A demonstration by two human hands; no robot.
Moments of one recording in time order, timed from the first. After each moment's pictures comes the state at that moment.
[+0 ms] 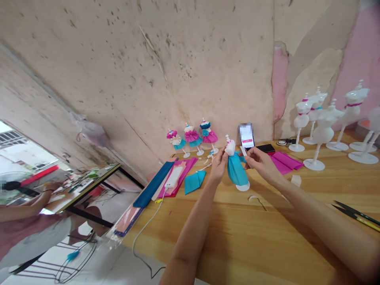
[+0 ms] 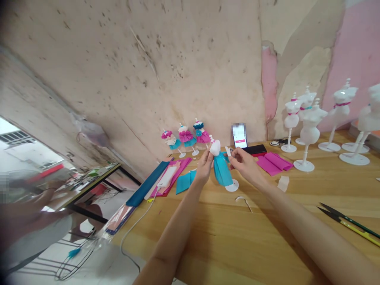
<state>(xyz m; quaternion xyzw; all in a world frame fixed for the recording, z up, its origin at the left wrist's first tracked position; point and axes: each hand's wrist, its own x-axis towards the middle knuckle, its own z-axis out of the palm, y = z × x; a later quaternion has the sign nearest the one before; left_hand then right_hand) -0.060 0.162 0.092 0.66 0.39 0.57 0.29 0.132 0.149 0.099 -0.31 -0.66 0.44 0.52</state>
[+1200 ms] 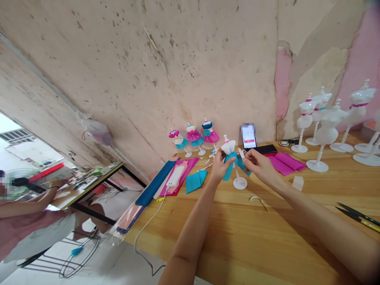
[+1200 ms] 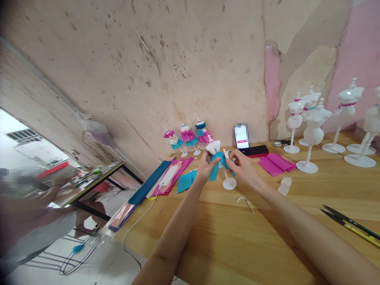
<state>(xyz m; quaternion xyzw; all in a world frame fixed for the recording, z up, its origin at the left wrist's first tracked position) -0.065 0.166 0.084 0.64 0.34 0.60 0.34 0.124 0.140 0.102 -0.34 -0.69 0.39 0.50</state>
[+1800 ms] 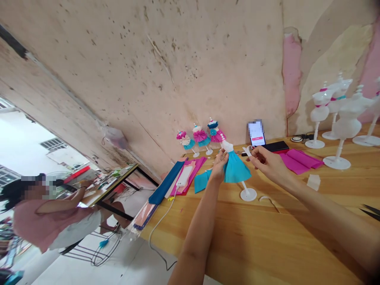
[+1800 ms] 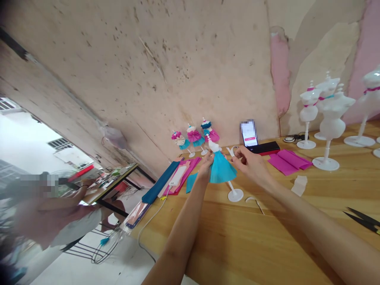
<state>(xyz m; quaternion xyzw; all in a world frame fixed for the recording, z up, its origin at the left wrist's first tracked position) -0.090 0.175 0.074 0.52 0.31 0.61 0.50 0.128 0.140 0.106 -0.38 -0.72 0.29 0.50</state>
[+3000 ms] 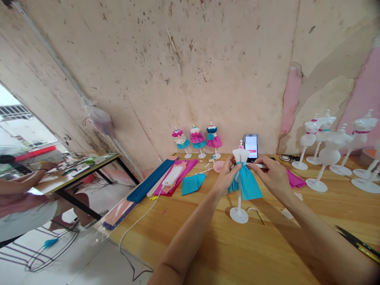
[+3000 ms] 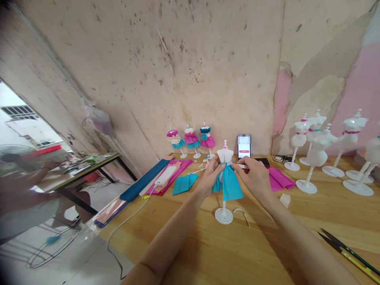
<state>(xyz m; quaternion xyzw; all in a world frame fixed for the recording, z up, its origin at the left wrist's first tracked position) -0.032 0.136 0.104 0.59 0.30 0.61 0.44 0.143 0.138 0.124 -0.43 -0.75 0.05 0.49</state>
